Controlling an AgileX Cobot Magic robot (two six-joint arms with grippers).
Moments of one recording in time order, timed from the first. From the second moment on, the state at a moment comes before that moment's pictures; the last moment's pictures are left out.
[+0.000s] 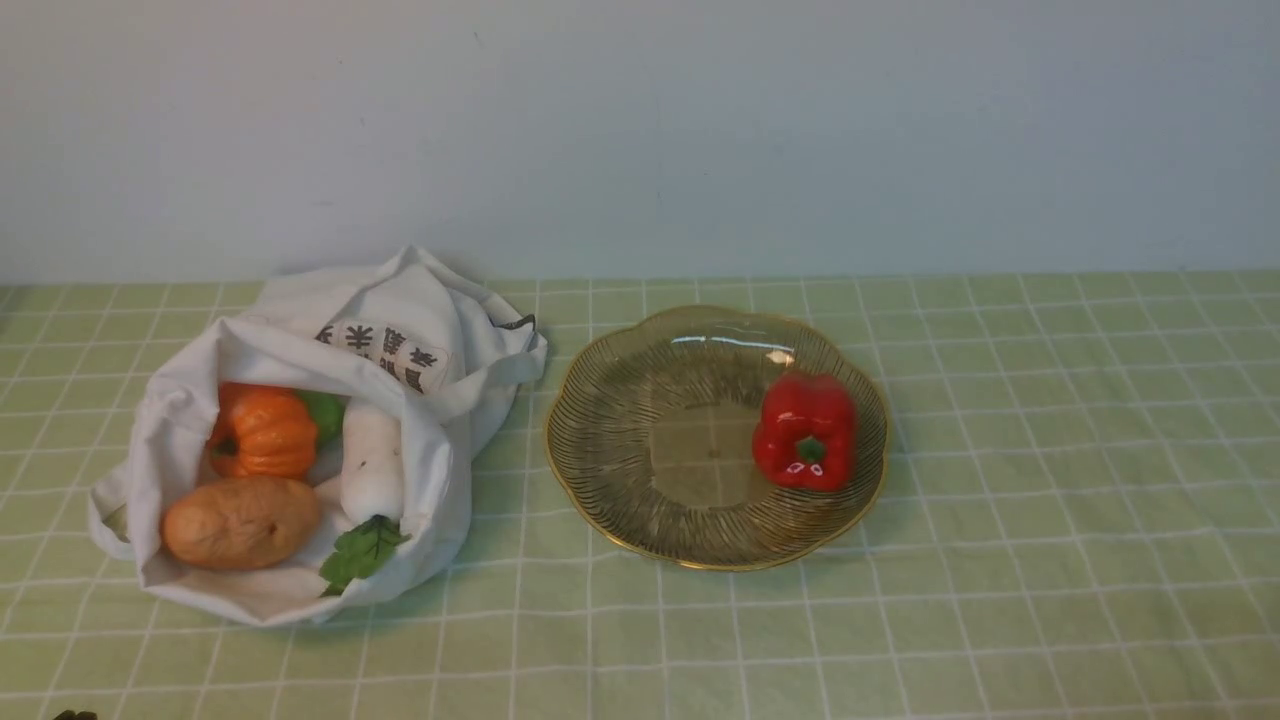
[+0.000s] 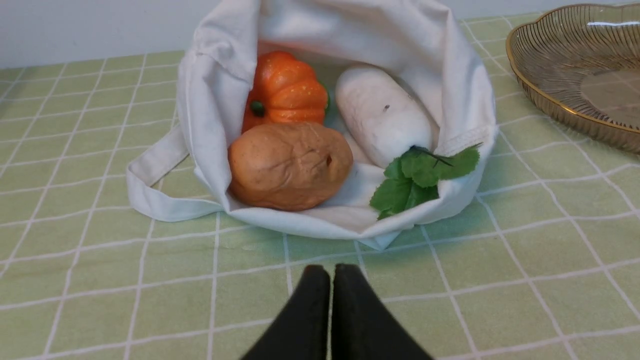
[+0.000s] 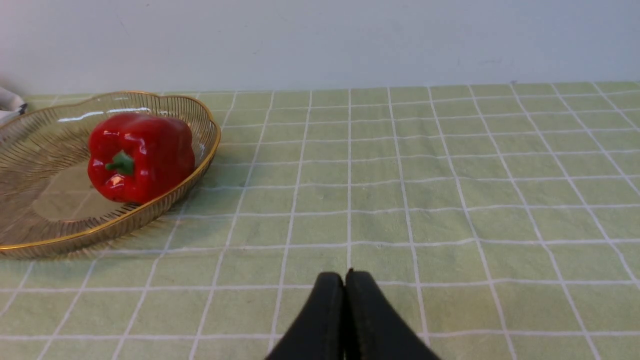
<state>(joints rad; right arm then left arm) 0.04 -0.01 0.02 0.13 0.41 -0.06 -0.09 -0.01 0.03 0.00 0.37 0.01</state>
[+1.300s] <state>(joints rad) 0.04 -0.01 0.02 0.13 0.41 -0.06 -0.09 0.03 -0.16 -0.89 0.45 -0.12</state>
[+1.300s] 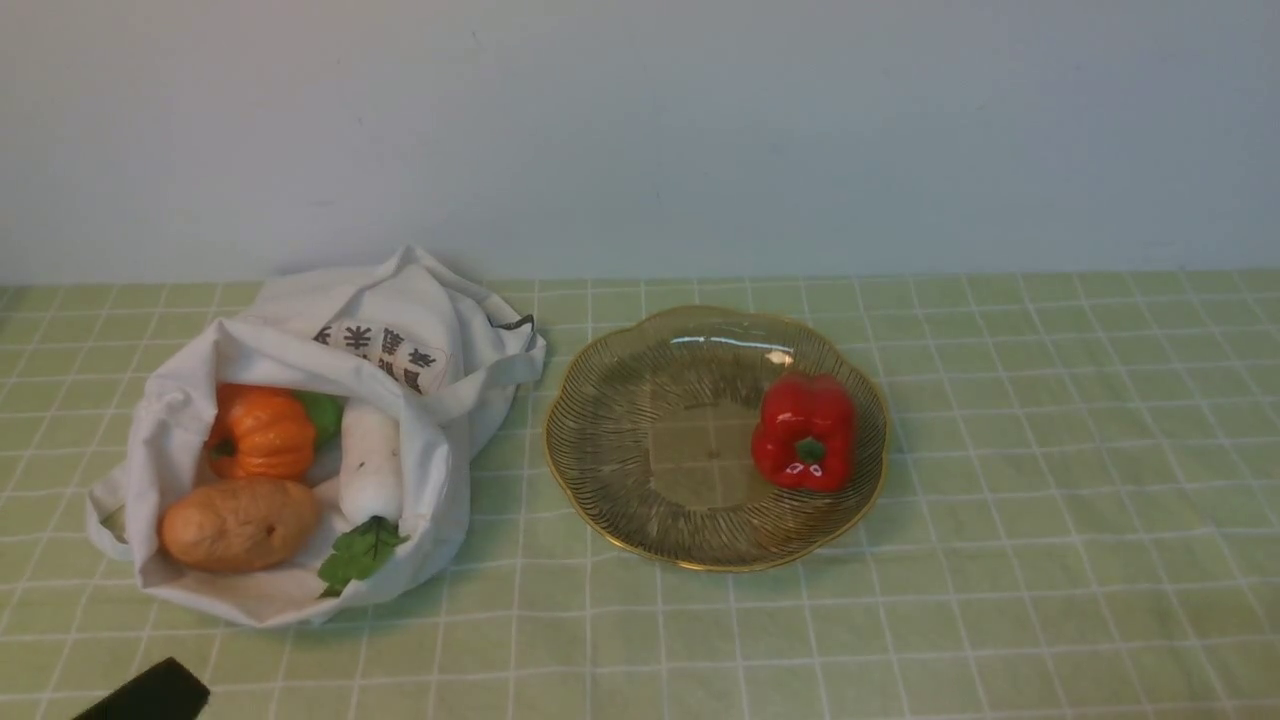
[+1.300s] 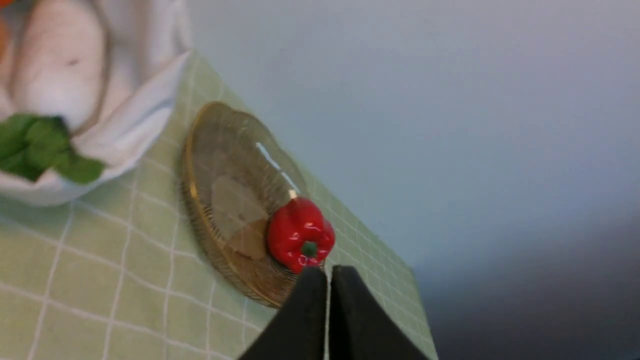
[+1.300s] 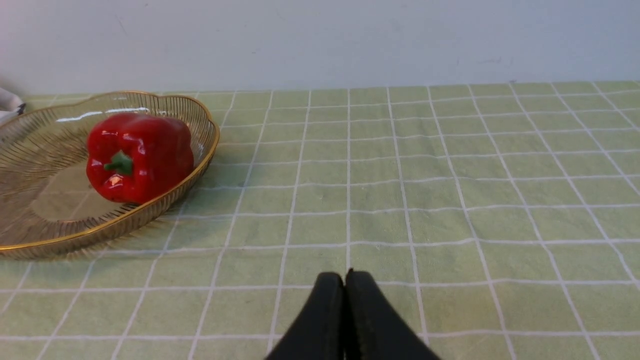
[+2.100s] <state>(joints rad) 0.04 -0.01 0.02 0.13 0.41 -0.06 -0.14 1.58 -1.06 -0.25 0.94 0.08</state>
